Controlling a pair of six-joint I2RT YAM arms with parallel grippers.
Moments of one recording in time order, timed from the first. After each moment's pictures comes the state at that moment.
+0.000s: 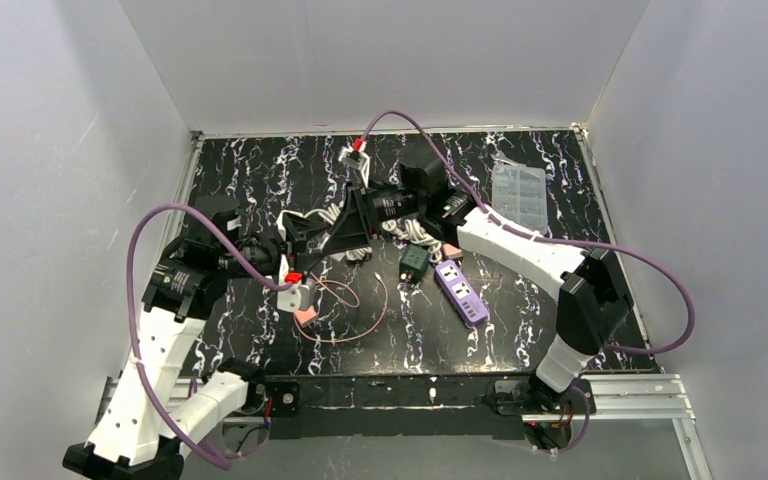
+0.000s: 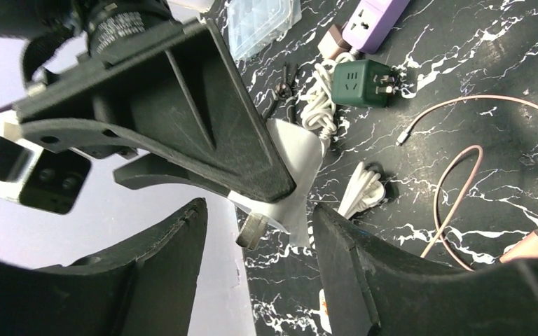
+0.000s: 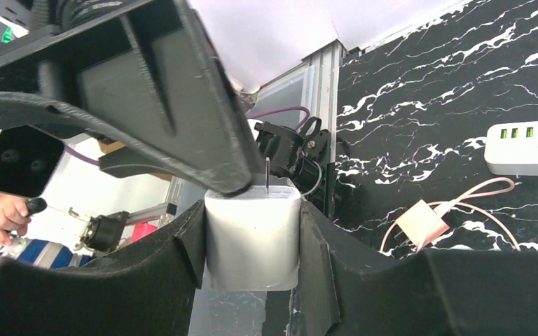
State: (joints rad) left arm -0.32 0.86 1.15 -0.90 0.85 1.56; right arm 0.83 1.66 1.40 0.14 -1.03 0.61
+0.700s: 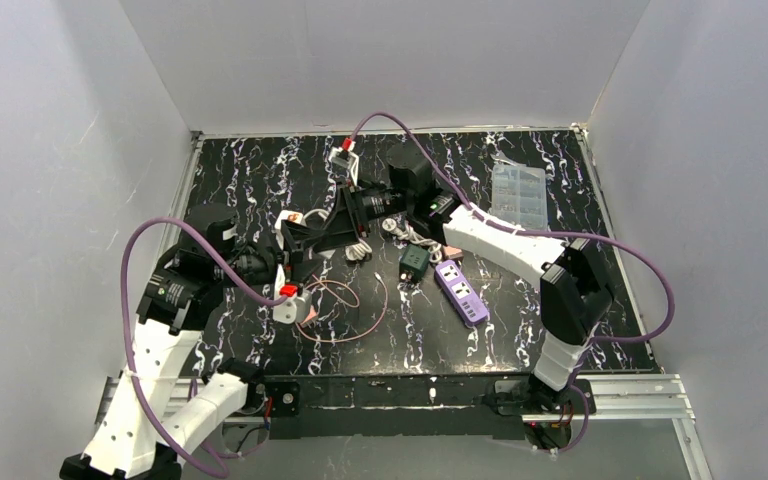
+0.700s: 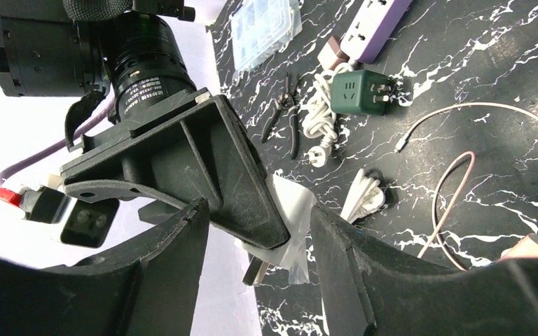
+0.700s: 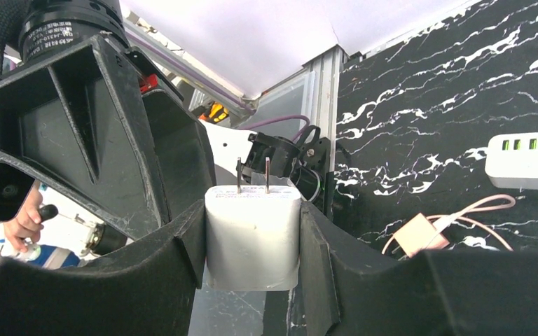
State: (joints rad) left arm -0.33 0.80 1.13 -0.91 0.86 1.56; right arm 0.85 1.76 1.45 0.23 -1.03 0.68
